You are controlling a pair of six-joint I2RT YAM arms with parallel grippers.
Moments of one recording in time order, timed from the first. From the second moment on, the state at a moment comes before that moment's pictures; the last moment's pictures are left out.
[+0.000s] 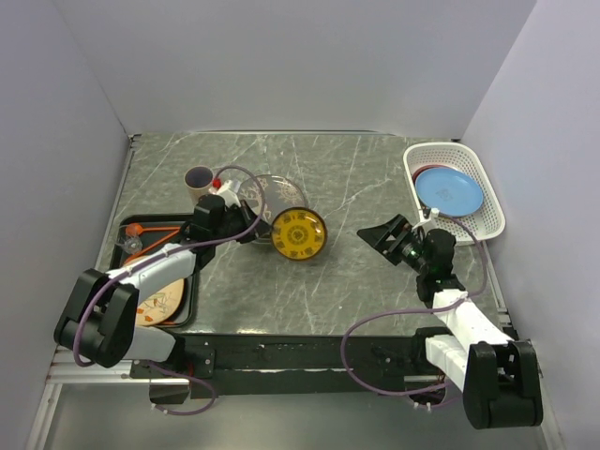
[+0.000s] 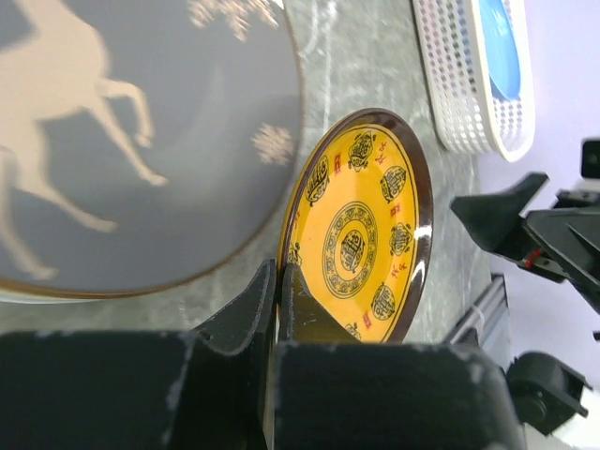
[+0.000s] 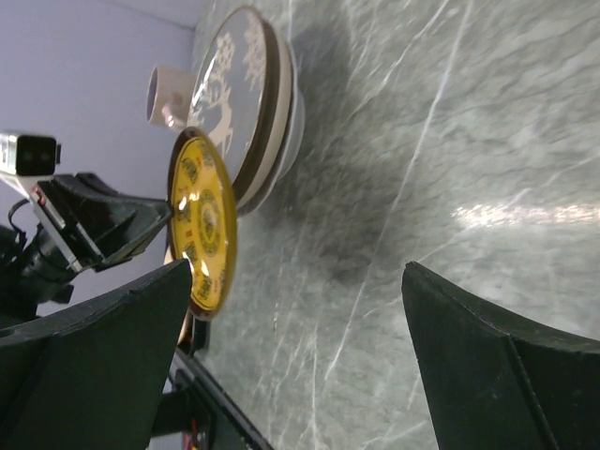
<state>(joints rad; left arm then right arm) -0.41 1.35 0.66 0.27 0.35 -0.74 0.02 0.96 0.27 0.39 -0.54 0.88</state>
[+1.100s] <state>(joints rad) -0.59 1.40 0.70 0.28 0.29 -0.78 0.26 1.23 0.27 0.65 -0.55 1.00</state>
